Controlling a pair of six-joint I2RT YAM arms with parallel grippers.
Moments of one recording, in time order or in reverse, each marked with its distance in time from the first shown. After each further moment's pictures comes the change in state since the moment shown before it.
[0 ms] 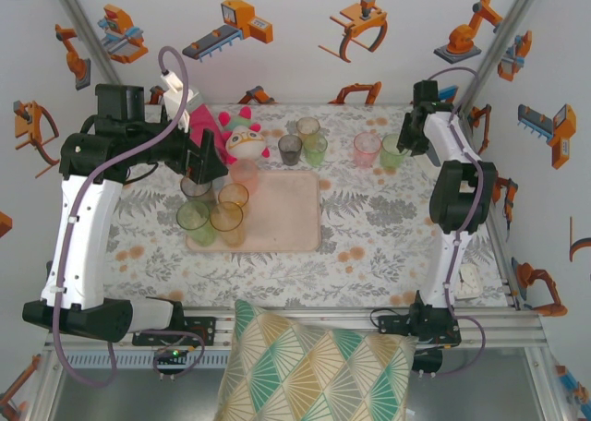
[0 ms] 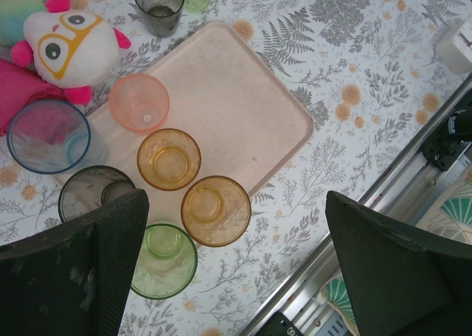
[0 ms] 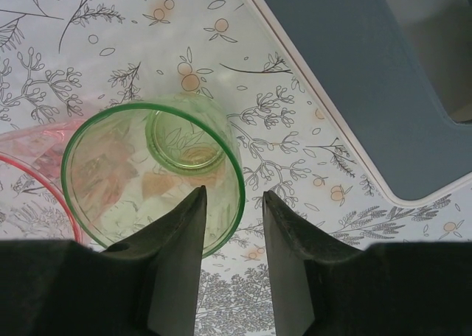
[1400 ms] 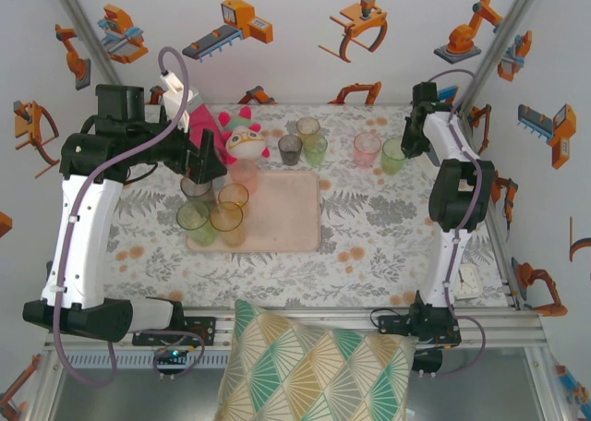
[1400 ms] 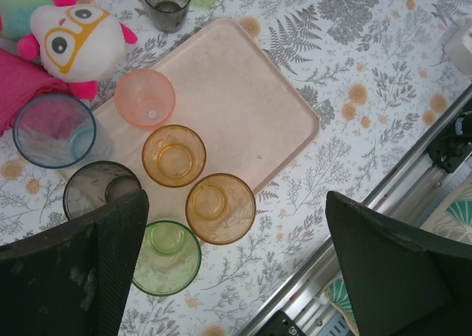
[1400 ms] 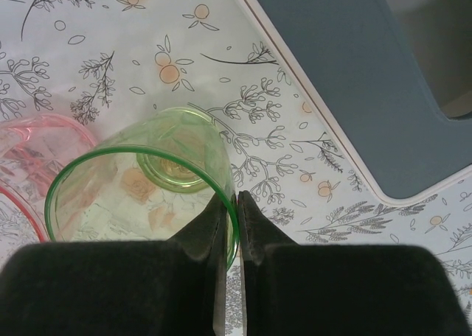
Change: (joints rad) left arm 0.004 0.000 -0.007 0.002 -0.022 0.000; right arm -0.003 0.025 0.019 -0.042 0.022 -0.024
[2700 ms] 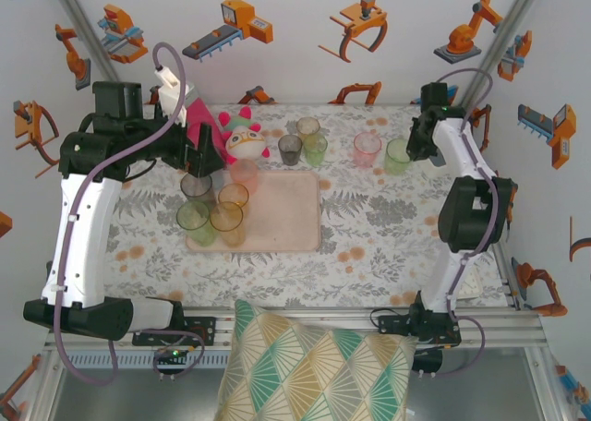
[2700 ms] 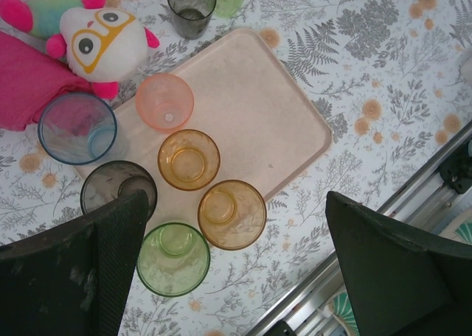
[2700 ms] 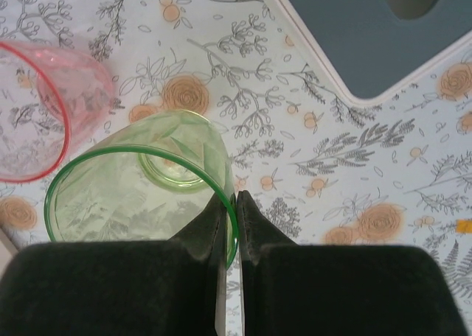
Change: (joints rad) left arm 0.007 0.008 0.015 0.032 -0.046 -0.045; right arm 0.010 -0.263 -0.204 -0.004 -0.006 0.036
